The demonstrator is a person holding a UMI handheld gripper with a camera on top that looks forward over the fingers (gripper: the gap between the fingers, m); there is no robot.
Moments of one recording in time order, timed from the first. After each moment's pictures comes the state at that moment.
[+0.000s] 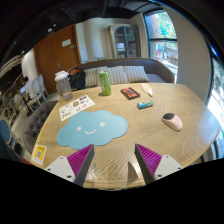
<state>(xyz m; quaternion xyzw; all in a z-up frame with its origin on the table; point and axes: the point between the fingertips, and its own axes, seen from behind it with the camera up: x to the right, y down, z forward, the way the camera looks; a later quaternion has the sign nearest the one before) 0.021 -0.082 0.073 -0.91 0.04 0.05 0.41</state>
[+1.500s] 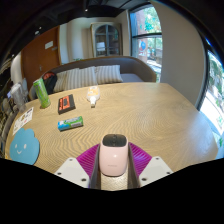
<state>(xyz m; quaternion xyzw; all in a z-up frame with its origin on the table) 0.309 0.079 -0.018 -0.90 0.08 -0.01 0.42</state>
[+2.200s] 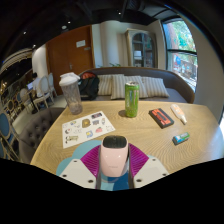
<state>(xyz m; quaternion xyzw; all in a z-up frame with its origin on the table) -0.072 0.112 0.050 -0.89 -0.03 0.06 0.46</state>
